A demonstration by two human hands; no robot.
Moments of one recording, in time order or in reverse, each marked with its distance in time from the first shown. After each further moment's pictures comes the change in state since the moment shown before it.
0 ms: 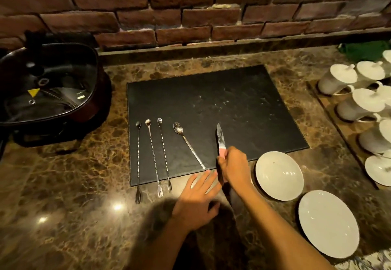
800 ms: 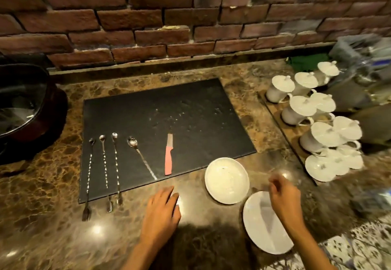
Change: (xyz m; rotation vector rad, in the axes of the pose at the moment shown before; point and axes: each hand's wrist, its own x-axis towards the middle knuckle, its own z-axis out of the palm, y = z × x) left_hand 0.018 0.067 -0.001 -0.021 0.222 -0.271; right_hand -0.041 0.204 -0.158 0.086 0.256 0.185
